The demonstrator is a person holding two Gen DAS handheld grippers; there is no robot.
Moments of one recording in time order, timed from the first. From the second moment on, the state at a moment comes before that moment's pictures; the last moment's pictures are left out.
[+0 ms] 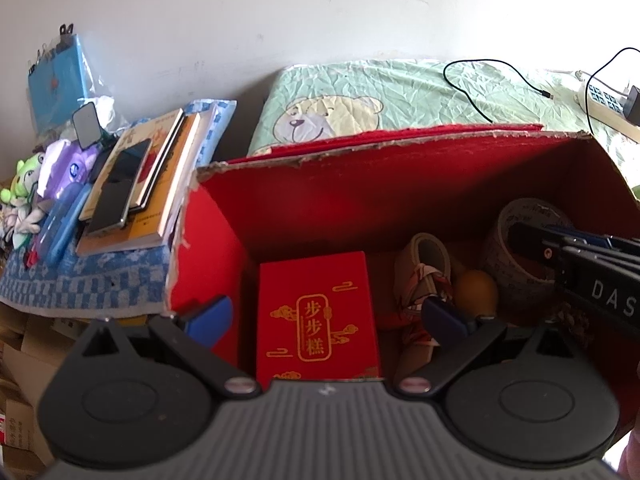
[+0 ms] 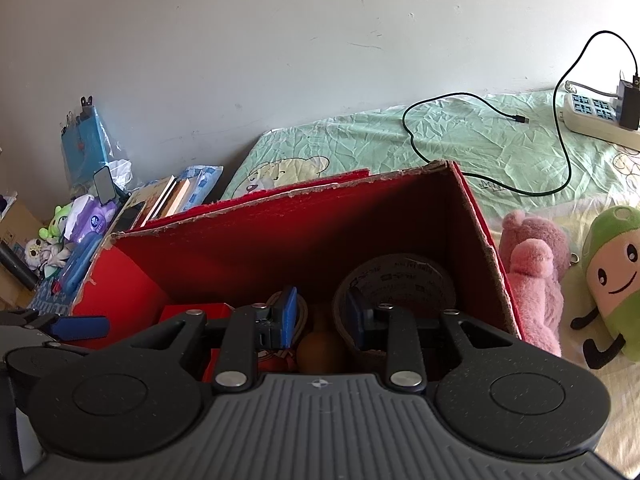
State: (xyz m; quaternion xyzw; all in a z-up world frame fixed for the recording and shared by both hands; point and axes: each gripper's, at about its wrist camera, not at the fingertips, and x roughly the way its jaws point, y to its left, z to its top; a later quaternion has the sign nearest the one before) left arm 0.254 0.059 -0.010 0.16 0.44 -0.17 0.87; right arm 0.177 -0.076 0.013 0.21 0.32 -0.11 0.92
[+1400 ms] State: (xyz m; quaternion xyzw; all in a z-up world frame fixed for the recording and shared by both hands) left arm 0.253 0.058 -0.011 0.17 0.44 -0.16 0.87; right arm 0.176 -0.068 0.016 0.18 0.32 -0.13 0.92
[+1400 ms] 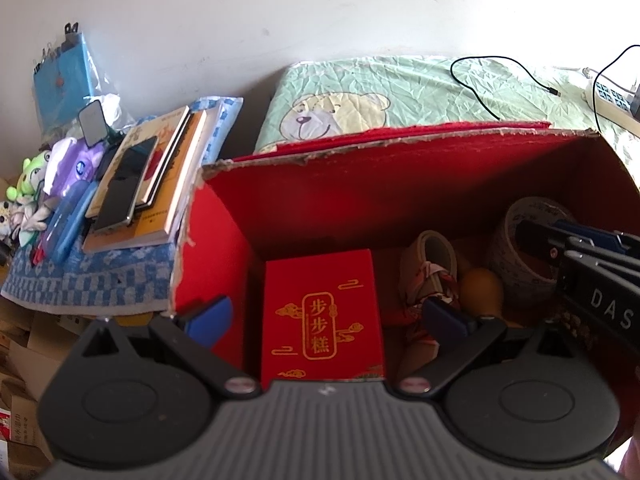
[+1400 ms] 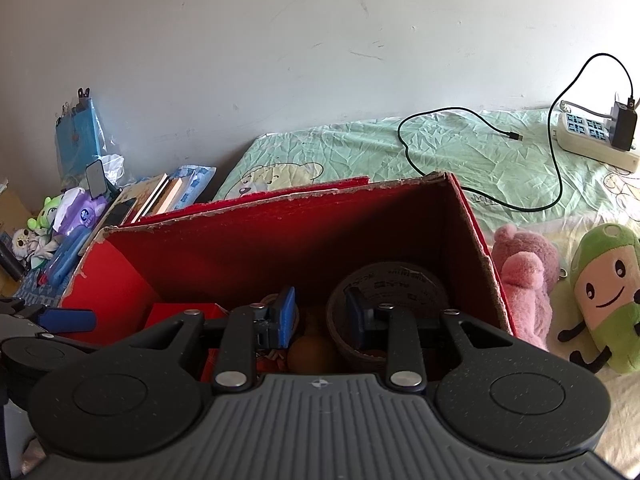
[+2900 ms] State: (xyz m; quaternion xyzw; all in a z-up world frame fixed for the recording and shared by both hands) left arm 0.248 0.059 -0.008 0.16 0.46 -0.17 0.86; right arm 0.177 -0.066 0.018 0.17 0.33 -0.16 0.92
